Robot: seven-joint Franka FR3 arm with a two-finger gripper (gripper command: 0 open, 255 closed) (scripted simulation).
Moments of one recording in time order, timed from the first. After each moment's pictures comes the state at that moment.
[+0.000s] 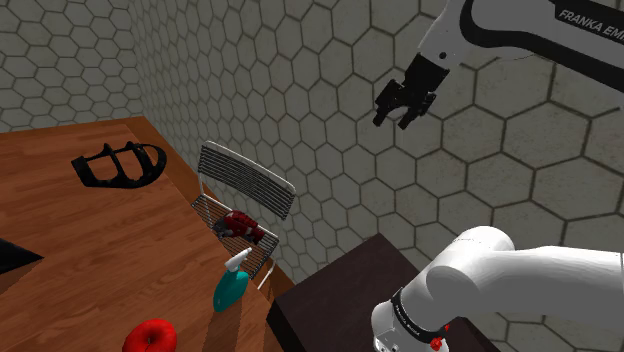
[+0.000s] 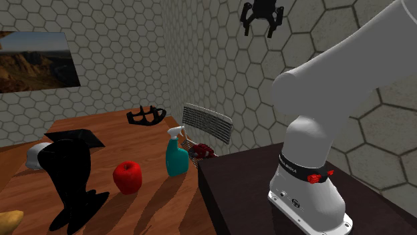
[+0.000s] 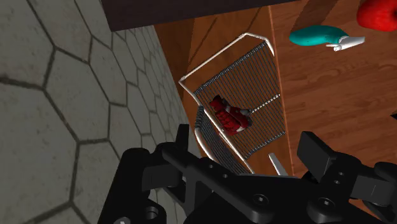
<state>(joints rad) -0.02 -0.80 -0.06 -2.31 0.01 1.61 0.14</state>
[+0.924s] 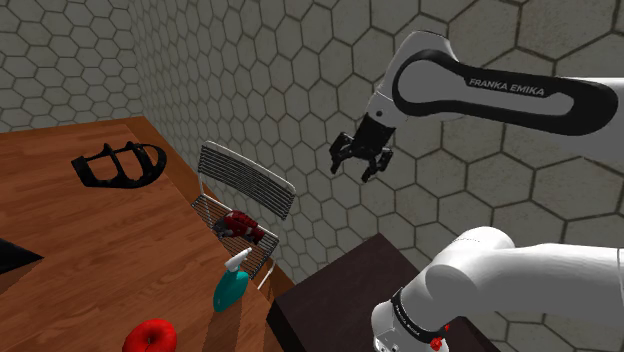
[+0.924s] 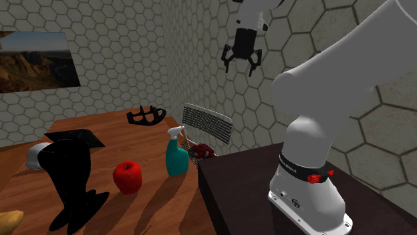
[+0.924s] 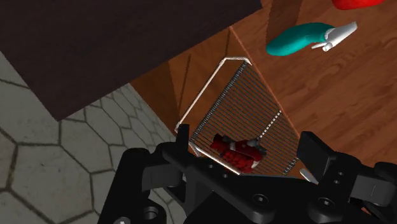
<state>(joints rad) -0.05 -0.76 0.07 -2.62 0.21 1.85 0.50</state>
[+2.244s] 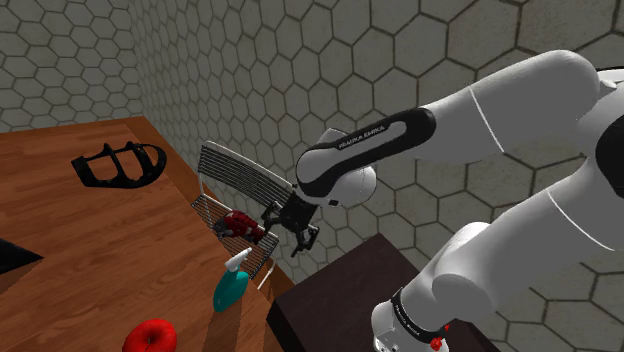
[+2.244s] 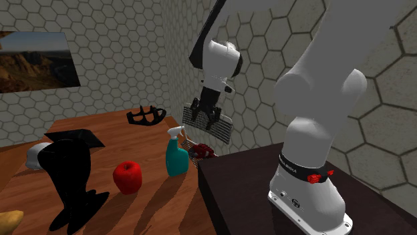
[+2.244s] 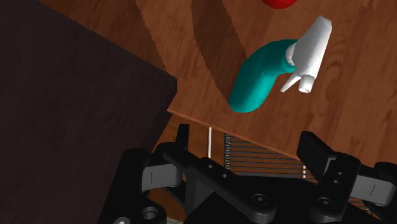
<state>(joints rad) 0.12 -0.19 0.33 -2.76 0.80 2.50 0.89</state>
